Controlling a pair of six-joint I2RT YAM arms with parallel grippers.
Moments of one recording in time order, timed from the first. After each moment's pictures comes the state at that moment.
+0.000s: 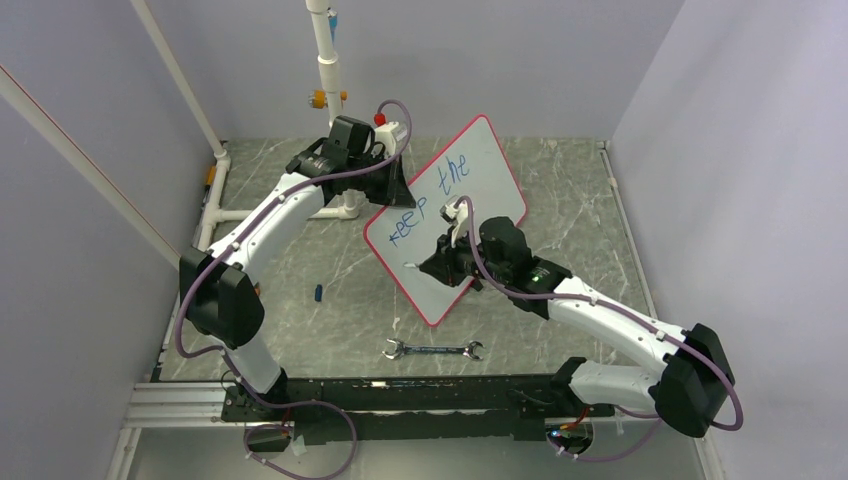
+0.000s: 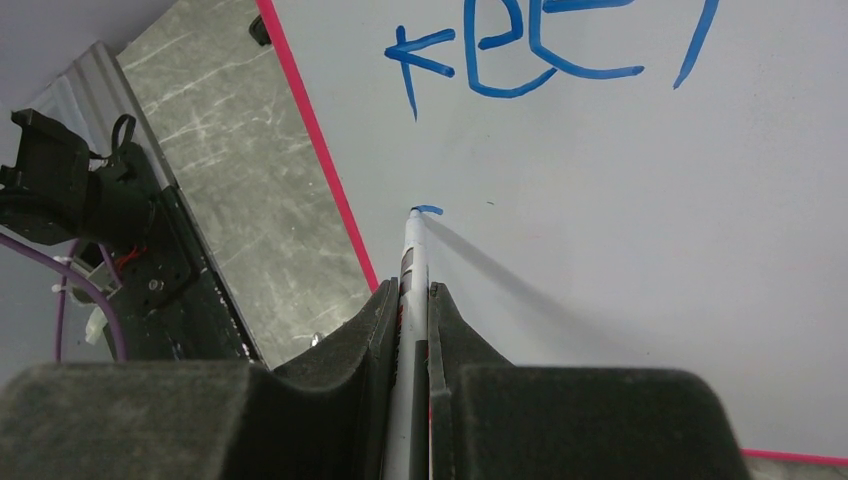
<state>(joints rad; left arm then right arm) -0.47 1.70 1.62 -0.63 0.50 -0.27 0.78 1.14 0.78 -0.02 -0.27 0.21</state>
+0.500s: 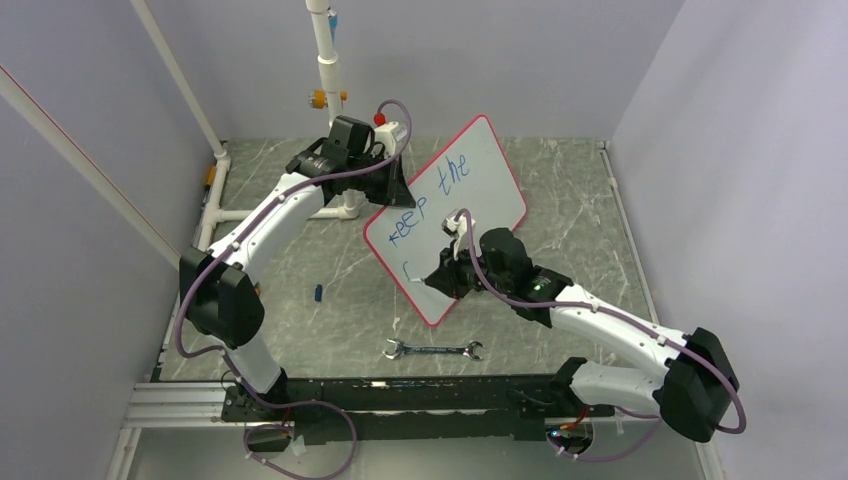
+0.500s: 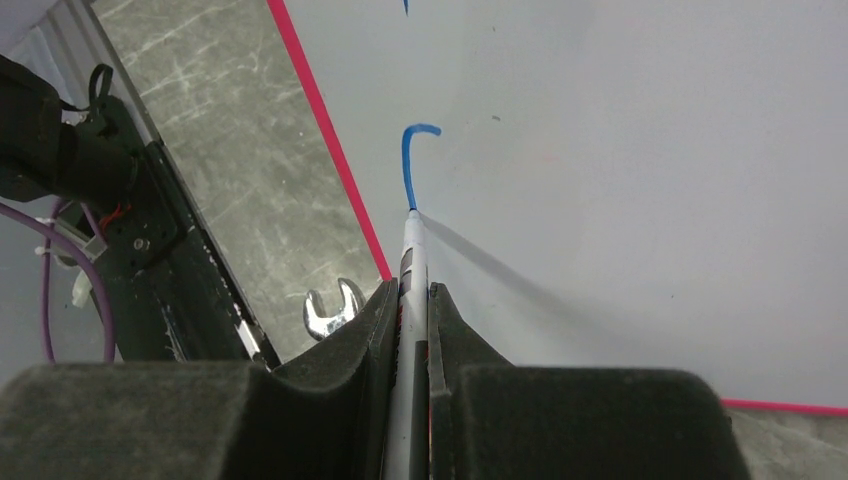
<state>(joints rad) -0.47 1.70 1.62 -0.63 0.50 -0.27 0.79 1.11 0.71 -0.03 -0.26 0.21</state>
